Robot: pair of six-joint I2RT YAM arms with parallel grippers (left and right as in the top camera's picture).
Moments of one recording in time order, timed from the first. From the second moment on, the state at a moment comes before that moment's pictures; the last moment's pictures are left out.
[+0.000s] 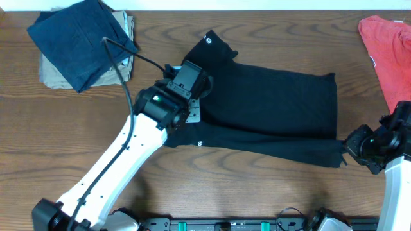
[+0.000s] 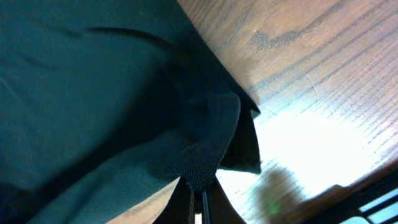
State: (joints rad) left arm -0.57 1.49 1.35 -1.05 -0.25 -0.56; right arm -0.46 1.13 0.99 -1.16 -0.13 0.43
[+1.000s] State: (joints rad) left arm -0.46 1.77 1.35 -0.78 -0.32 -0.56; right arm -0.46 1.27 0.87 -0.83 -0.14 0.52
